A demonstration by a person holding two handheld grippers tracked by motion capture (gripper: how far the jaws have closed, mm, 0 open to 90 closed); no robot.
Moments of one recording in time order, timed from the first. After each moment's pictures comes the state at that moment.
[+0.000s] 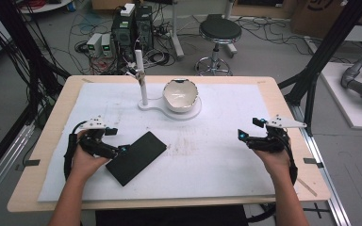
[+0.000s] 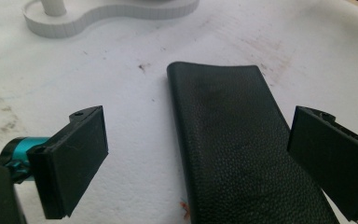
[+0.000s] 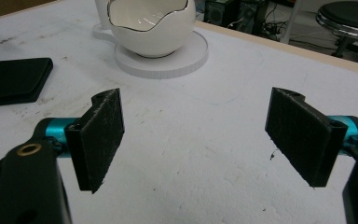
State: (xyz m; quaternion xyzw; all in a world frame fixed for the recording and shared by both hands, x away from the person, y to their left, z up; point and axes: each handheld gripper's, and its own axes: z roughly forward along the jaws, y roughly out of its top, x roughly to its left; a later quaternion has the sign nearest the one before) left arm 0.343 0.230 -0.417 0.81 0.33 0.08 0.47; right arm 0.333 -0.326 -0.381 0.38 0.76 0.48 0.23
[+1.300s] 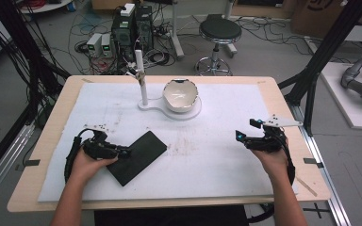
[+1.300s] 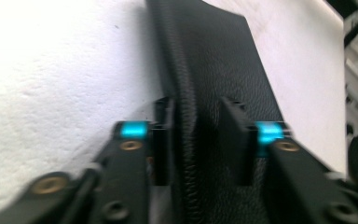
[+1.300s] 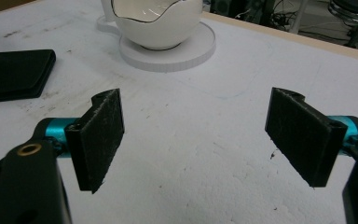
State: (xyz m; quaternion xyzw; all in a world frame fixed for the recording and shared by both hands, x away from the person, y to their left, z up) left arm 0.351 0.235 -0.448 0.80 0.38 -0.08 0.46; right arm 0.338 -0.321 -0.385 0.38 0.77 0.47 0.21
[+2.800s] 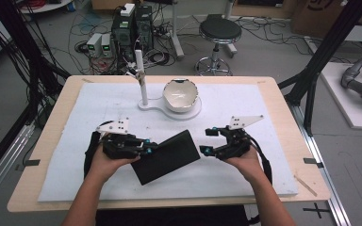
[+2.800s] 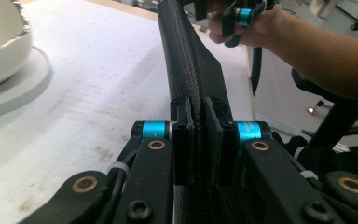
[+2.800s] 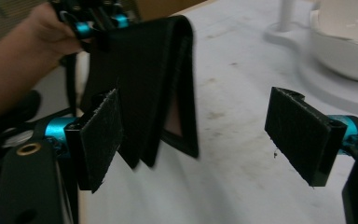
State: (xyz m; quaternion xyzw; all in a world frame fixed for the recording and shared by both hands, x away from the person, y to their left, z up) left arm 0.319 0.147 -0.375 0.81 0.15 -0.03 0.56; right arm 0.339 -0.225 -0.384 0.21 0.81 0.54 -0.02
